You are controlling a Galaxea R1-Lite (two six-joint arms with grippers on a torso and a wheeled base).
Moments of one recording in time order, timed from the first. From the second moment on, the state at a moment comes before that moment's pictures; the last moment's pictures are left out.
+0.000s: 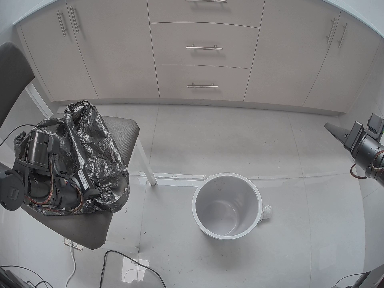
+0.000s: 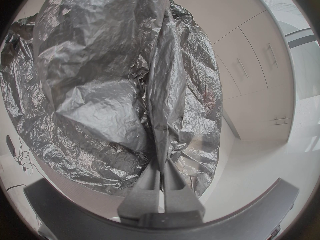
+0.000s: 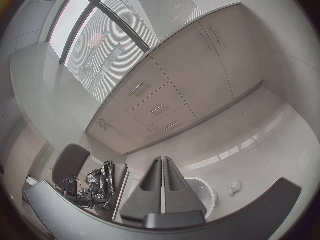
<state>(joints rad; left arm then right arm) -0.19 1.54 -0.69 -0.08 -0.16 -0.79 0.28 1.28 -0.55 -0.71 0.05 0.57</state>
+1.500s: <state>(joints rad) -0.27 1.25 -0.57 -0.40 -1.29 -0.37 0.35 1.42 -0.48 -0.71 0.19 0.46</state>
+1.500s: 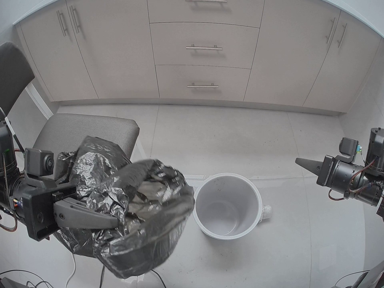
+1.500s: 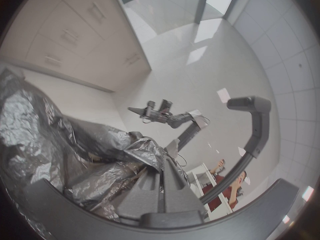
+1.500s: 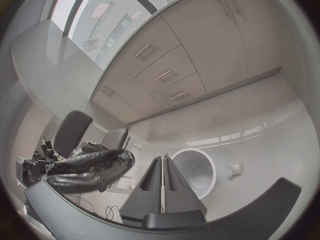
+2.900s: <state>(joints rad) -0.51 1.10 -0.33 -0.73 -1.43 -0.35 0.88 1.92 -0.46 -1.02 0.14 0.28</state>
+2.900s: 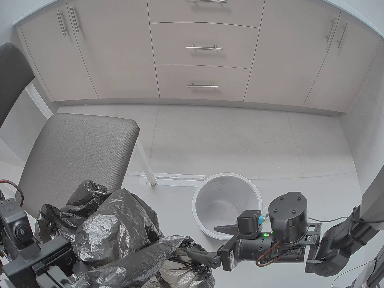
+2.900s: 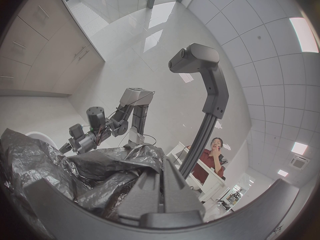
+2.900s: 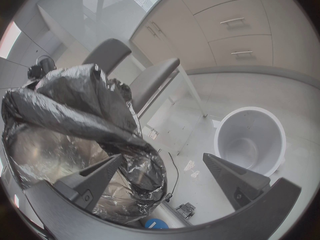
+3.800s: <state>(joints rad) -0.51 1.08 -0.33 -0.73 -1.42 -0.35 0.92 2.06 -0.54 -1.04 0.38 0.43</state>
